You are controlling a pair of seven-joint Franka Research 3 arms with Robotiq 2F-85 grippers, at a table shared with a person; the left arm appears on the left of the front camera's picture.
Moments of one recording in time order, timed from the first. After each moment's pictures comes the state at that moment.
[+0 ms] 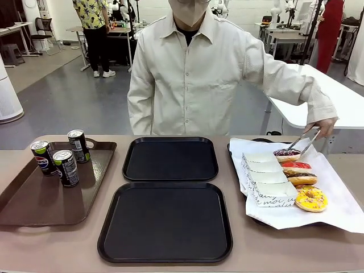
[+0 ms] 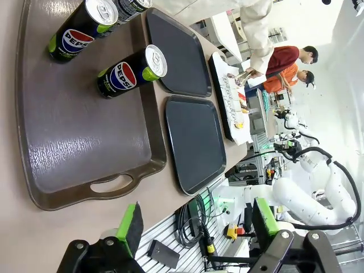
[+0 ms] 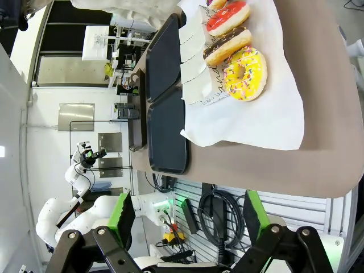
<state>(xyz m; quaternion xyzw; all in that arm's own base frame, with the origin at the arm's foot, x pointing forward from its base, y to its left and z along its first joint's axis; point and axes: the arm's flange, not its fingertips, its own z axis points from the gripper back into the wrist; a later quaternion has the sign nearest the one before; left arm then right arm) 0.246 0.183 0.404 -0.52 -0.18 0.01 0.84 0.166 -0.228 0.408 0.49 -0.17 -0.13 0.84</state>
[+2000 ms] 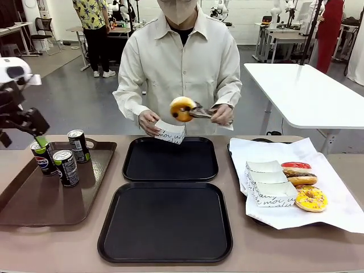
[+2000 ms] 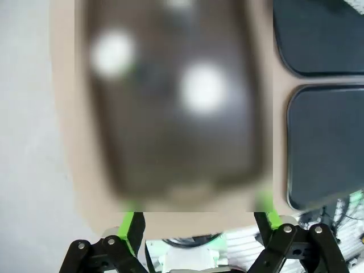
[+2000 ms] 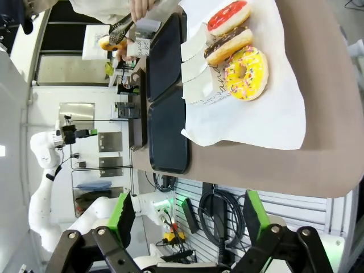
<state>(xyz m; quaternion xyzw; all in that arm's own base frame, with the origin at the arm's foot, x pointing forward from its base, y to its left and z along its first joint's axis) 0.366 -0.041 0.511 -0.02 -0.08 -0.03 1.00 0.166 -0.228 0.409 0.49 -0.17 -0.13 0.84</state>
